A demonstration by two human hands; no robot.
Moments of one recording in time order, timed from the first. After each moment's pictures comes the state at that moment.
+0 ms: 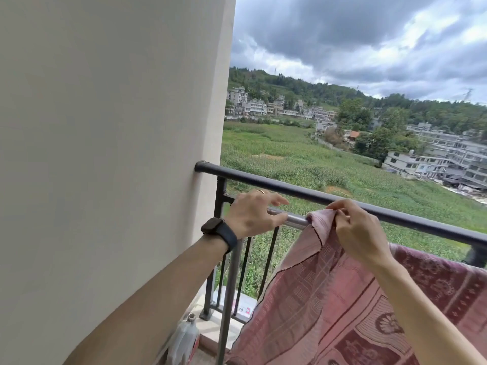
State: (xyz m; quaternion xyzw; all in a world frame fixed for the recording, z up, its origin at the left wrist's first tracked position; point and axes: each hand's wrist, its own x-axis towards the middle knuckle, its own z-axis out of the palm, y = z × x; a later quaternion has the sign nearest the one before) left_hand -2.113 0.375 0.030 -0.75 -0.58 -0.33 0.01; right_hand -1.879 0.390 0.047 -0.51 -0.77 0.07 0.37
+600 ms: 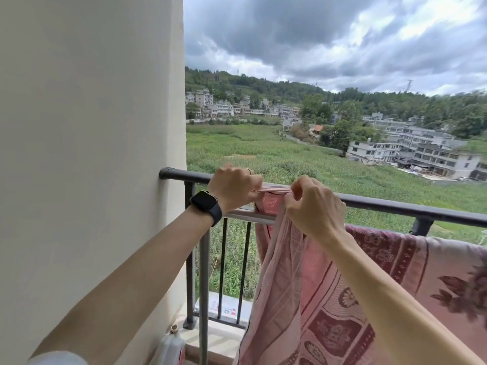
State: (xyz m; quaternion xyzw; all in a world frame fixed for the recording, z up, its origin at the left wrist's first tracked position) left_hand -2.071 0.410 0.075 -0.77 -0.51 -0.22 0.31; right_hand -1.874 0.380 0.063 -0.52 -0.75 -0.09 0.41
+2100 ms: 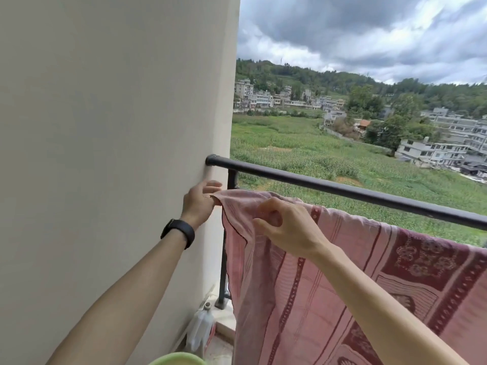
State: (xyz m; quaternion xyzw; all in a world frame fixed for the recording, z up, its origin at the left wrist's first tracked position) left_hand -2.144 0.377 -0.014 -0.51 -0.67 -0.53 -0.14; right_hand -1.904 0.380 0.014 -0.36 -0.88 0.12 0.30
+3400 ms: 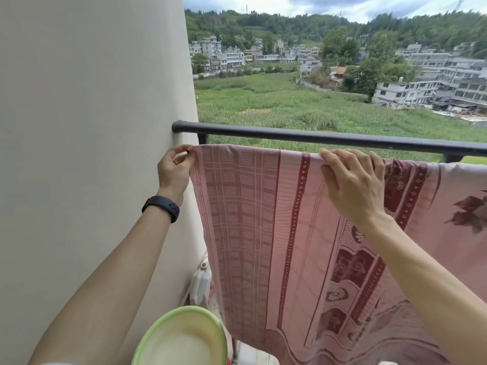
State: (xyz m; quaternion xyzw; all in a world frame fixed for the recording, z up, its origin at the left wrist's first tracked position) left_hand -1.926 0.357 -0.019 -0.38 -0.54 -0.71 -0.25; right_hand -1.571 0.403 -0.034 -0.49 -0.75 -0.24 0.37
